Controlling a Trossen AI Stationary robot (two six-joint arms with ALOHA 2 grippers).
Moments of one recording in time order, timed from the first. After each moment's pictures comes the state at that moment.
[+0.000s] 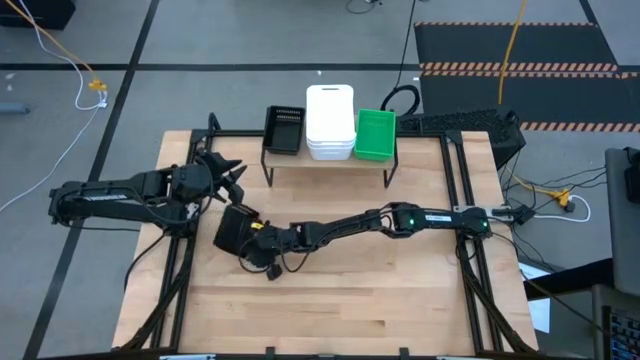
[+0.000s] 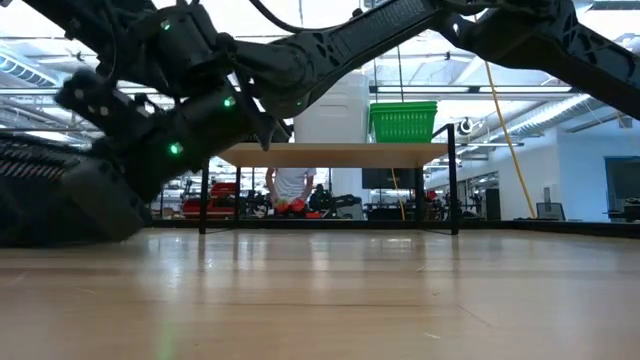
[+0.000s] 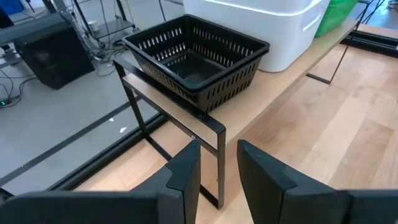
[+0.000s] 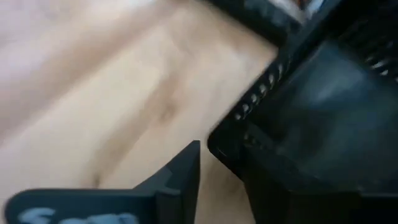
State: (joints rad) left arm 0.09 0.64 0.64 -0.51 -0.61 -0.27; right arm 0.11 2.67 2.16 0.00 -0.07 -0.46
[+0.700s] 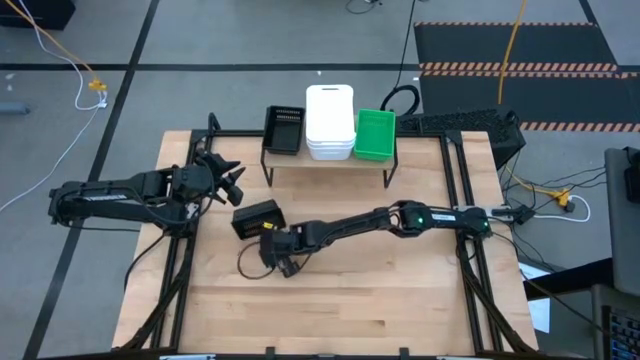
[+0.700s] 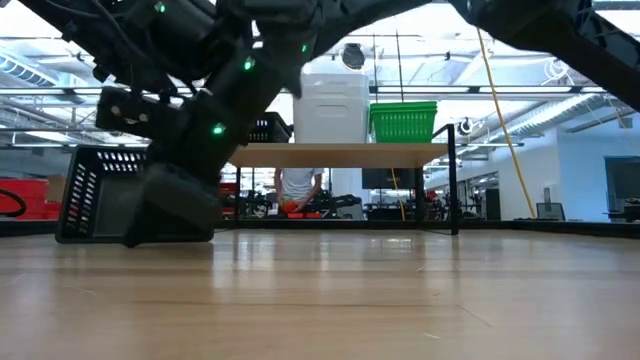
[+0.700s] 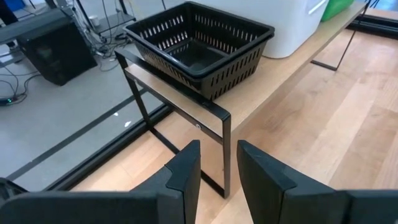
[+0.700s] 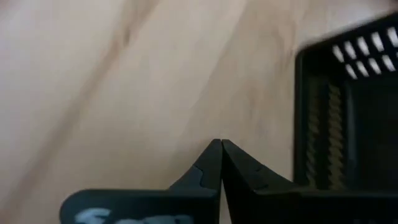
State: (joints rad) left arm 0.09 0.64 0.64 -0.56 -0.62 -0.27; right arm 0.14 2.58 2.16 -0.53 0.13 -0.45
